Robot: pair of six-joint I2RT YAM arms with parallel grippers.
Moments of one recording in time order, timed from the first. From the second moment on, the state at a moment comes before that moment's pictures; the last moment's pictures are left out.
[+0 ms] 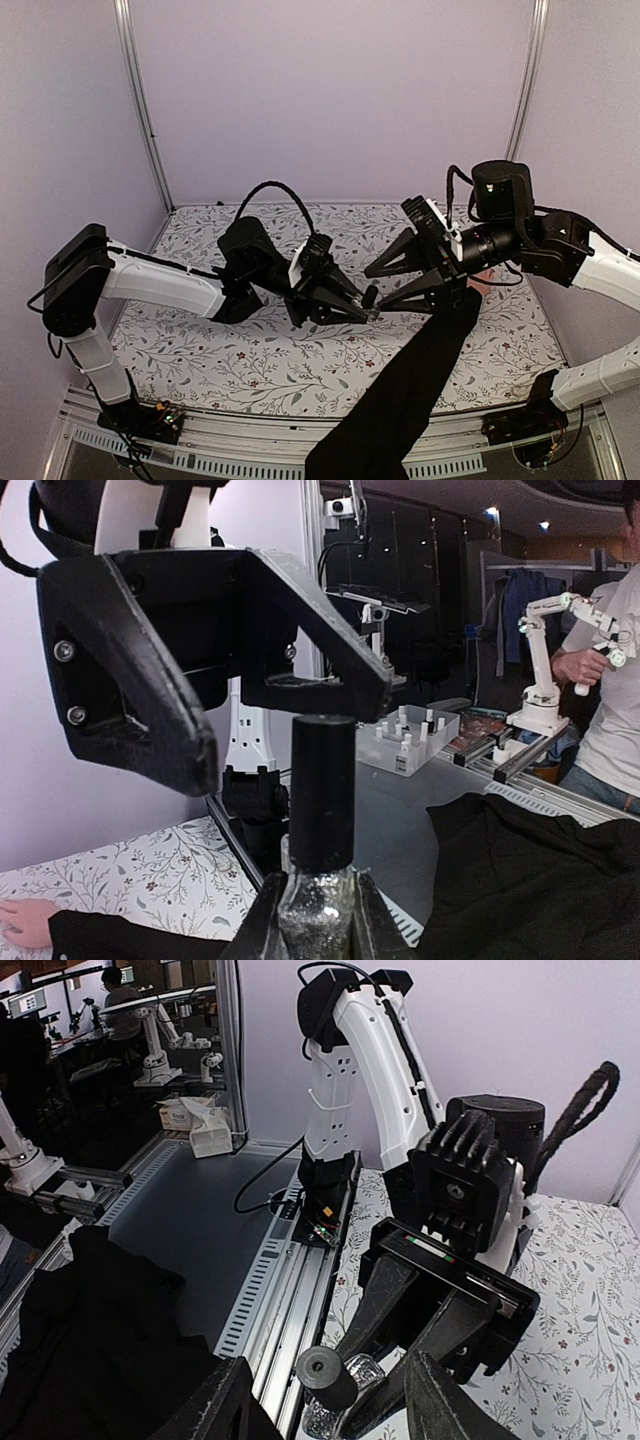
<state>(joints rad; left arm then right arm) -0.99 1.75 0.98 1.08 1.11 -0.19 0.94 1.15 1.14 -0.35 -0.82 -0.29</state>
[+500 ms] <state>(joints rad) -0.99 1.76 0.98 1.10 1.14 -0.23 0.98 1.22 1.19 -0.38 -0.84 -0.34</state>
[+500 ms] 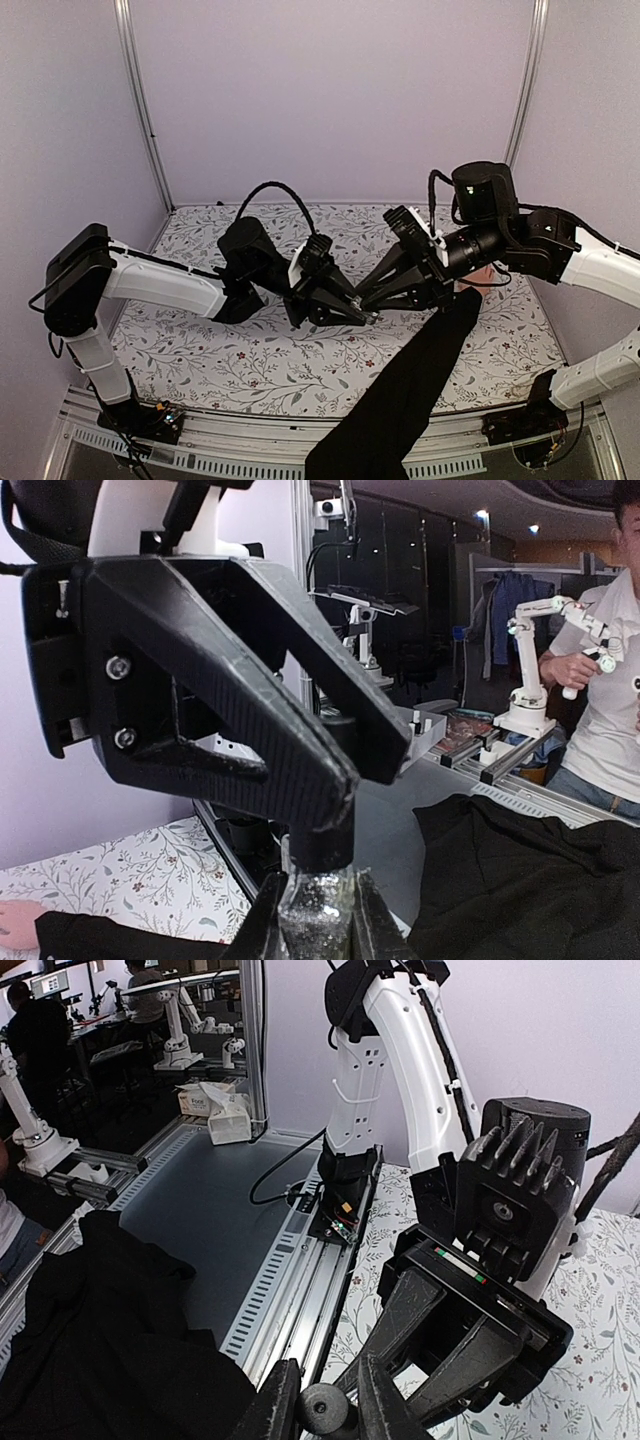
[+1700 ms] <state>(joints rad) -1.01 1.61 0.86 1.04 0.57 0.02 0.97 1.22 1.19 -0.21 -0.53 -0.21</state>
